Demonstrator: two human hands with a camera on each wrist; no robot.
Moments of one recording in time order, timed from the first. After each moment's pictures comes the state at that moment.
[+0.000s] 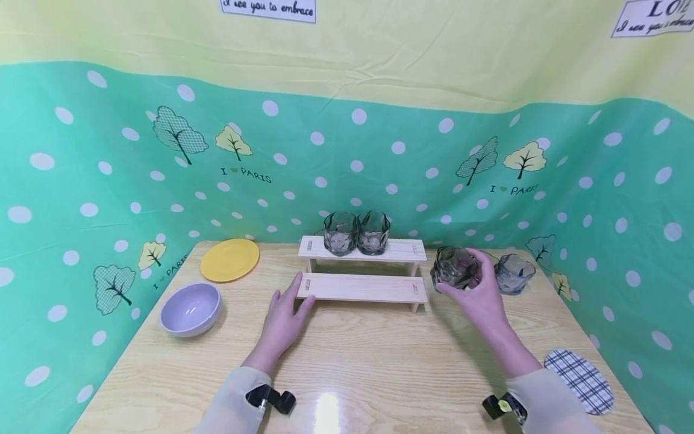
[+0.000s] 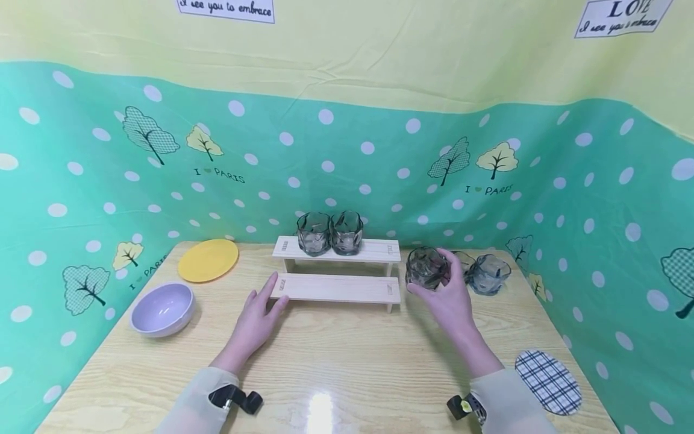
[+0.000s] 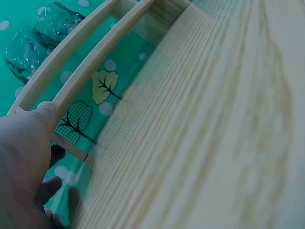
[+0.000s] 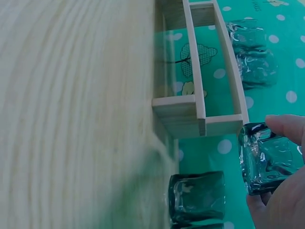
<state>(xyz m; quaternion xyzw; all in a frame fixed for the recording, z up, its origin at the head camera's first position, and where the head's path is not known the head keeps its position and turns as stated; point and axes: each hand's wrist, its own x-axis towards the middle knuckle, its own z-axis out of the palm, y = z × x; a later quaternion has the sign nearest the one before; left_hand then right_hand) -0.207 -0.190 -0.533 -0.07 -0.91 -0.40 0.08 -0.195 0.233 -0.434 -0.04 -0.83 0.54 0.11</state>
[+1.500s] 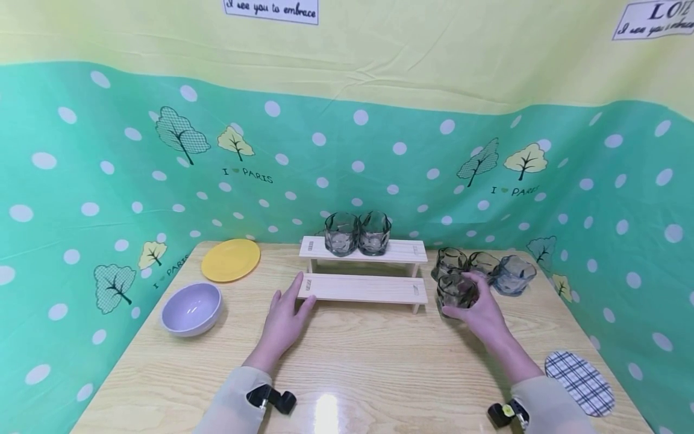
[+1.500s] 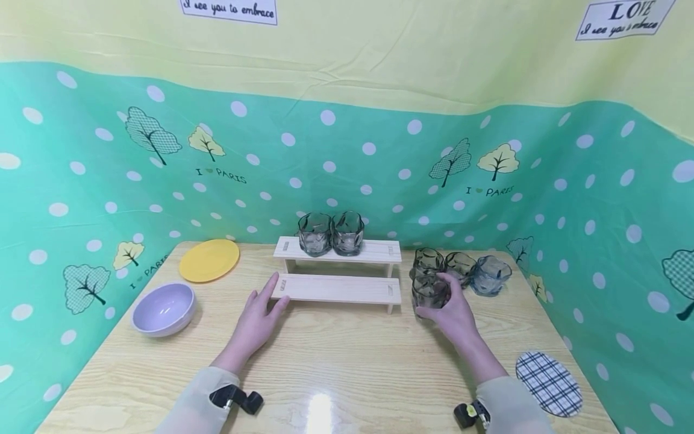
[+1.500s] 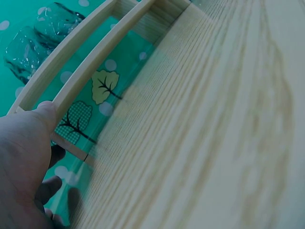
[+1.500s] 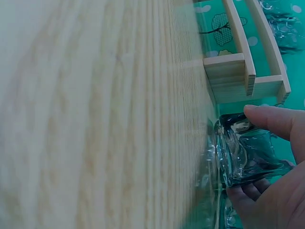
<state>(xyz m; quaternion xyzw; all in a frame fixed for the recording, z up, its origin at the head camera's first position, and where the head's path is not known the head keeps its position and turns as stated) -0.209 -0.189 -0.533 -0.07 -0.91 -0.40 0.09 -0.199 0.260 -0.480 -0.08 -0.86 0.50 -0.02</state>
